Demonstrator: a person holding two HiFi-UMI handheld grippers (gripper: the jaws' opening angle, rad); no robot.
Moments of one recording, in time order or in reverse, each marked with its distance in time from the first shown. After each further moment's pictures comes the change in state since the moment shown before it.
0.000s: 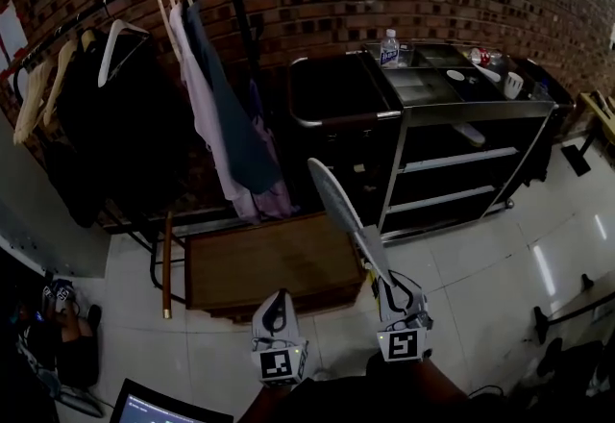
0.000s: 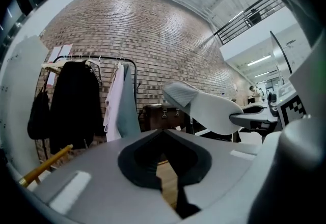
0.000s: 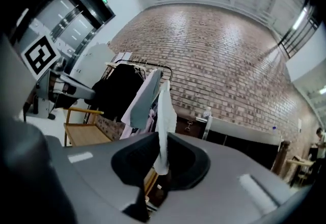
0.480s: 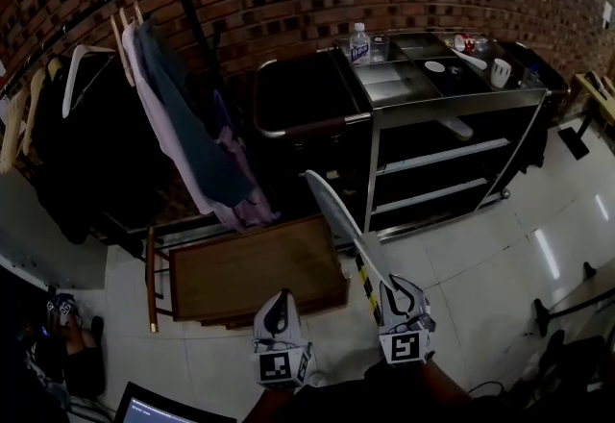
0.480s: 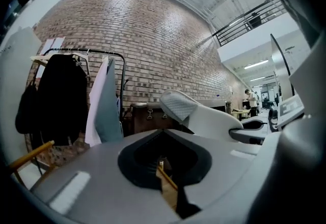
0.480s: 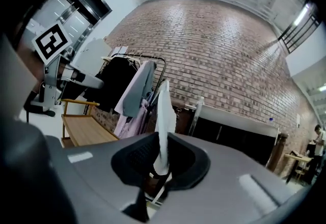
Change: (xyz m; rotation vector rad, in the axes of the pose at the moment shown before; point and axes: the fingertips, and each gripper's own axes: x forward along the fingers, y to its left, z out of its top) left arm 0.056 -0.071 0.015 -0.028 0.020 -0.064; right arm -0.001 -0.065 -0.055 0.030 0.067 -0.004
